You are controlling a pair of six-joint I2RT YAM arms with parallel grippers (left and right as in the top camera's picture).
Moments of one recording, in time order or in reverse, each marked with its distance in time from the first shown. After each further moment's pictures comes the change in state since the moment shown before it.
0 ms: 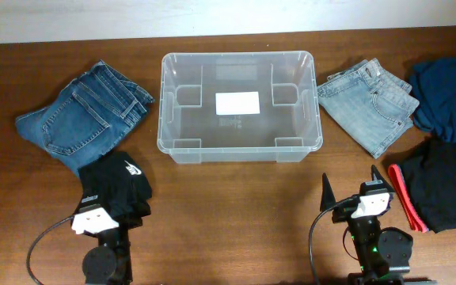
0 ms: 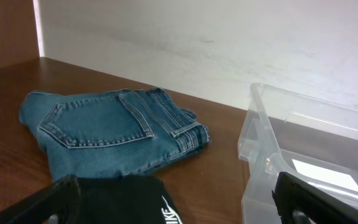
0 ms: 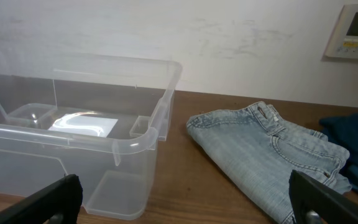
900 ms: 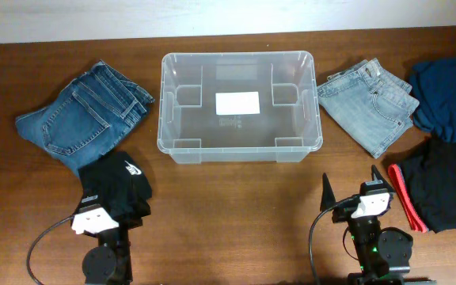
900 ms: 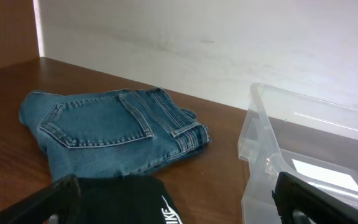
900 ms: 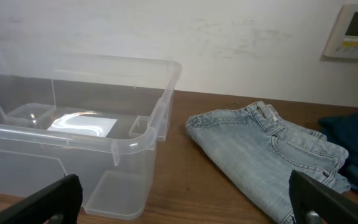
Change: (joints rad) left arm 0.000 0.000 0.000 0.000 0.000 0.000; right arm 0.000 0.000 0.000 0.000 0.004 0.001
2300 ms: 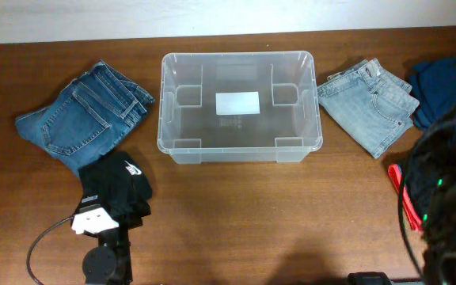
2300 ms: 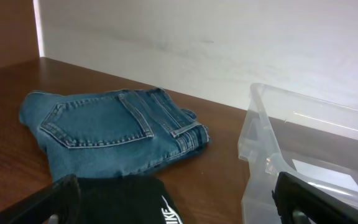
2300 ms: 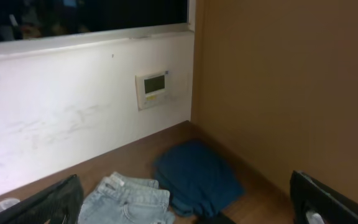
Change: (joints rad) left arm 0.000 0.000 0.000 0.000 0.000 0.000; right arm 0.000 0.743 1.162 -0.495 0.719 0.123
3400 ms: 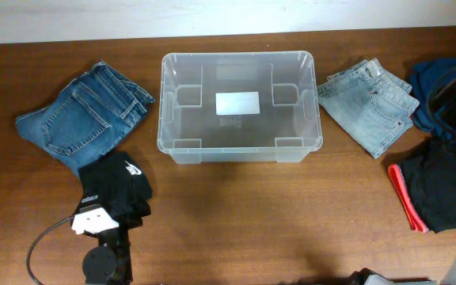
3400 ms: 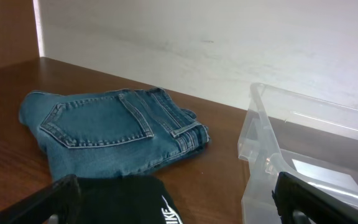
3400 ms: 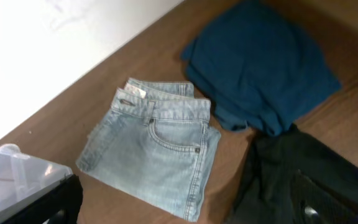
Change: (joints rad) left arm 0.000 0.000 0.000 0.000 0.000 0.000; right arm -0.550 0.610 0.180 -0.161 -0.790 0.151
